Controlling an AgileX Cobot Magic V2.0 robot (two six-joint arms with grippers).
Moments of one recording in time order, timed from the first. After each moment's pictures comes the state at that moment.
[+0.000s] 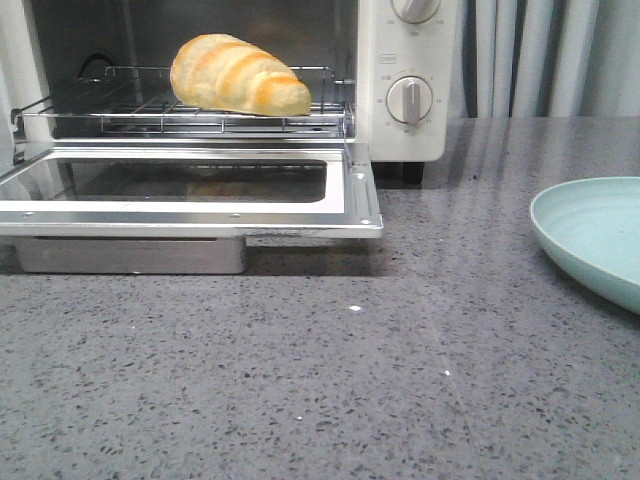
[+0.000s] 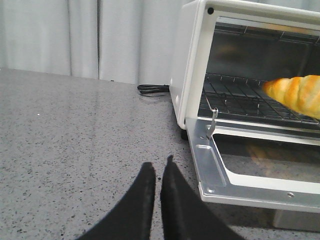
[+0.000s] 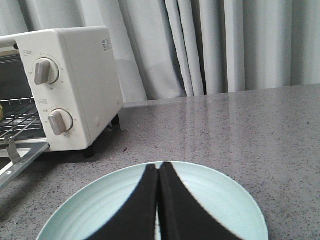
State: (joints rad) left arm -0.05 0.00 0.01 -0.06 0.07 -0.09; right arm 0.05 -0.01 -0.03 0.19 0.05 -0.07
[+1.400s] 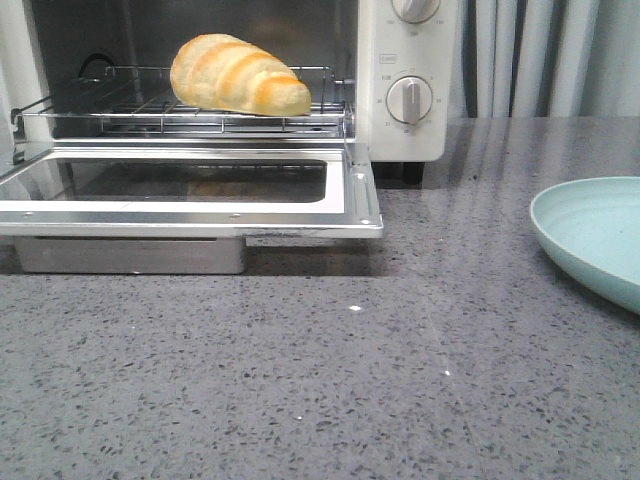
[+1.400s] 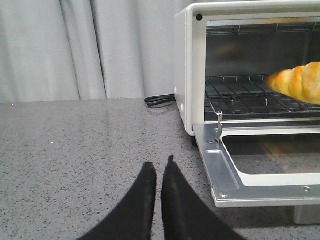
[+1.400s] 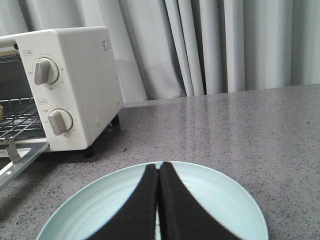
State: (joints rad) left arm -0.05 0.00 0.01 -0.01 0.03 0.02; right arm 0.05 -0.01 -0.03 0.19 0.05 -0.07
